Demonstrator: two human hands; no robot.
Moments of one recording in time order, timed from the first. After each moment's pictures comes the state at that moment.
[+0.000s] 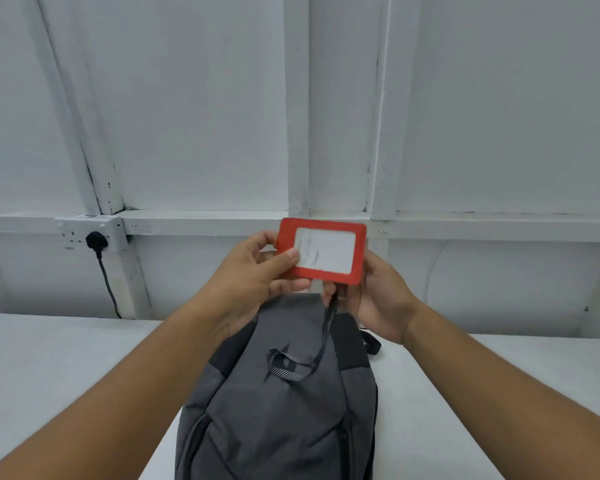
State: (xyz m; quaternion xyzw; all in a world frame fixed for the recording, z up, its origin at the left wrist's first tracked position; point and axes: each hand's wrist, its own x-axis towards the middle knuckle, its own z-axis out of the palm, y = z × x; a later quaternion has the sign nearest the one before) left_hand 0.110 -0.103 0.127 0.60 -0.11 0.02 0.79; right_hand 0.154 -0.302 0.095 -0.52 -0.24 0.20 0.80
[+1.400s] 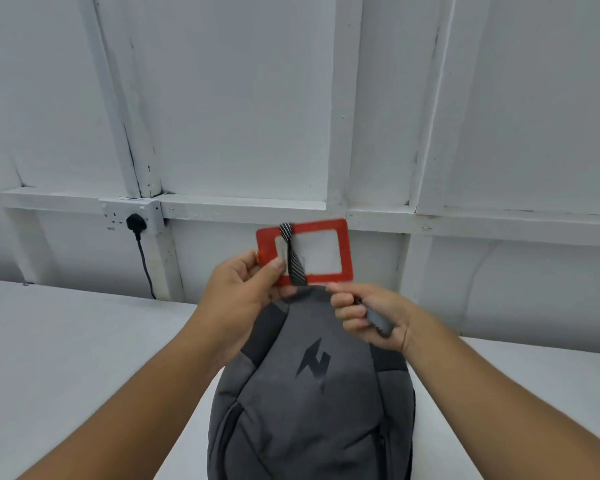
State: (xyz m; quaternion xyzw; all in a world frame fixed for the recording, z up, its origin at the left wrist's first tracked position) left_hand 0.094 -0.050 0.086 0.60 -0.07 0.16 0.78; right_hand 0.182 -0.254 0.063 -0.48 -0.07 0.37 0.79
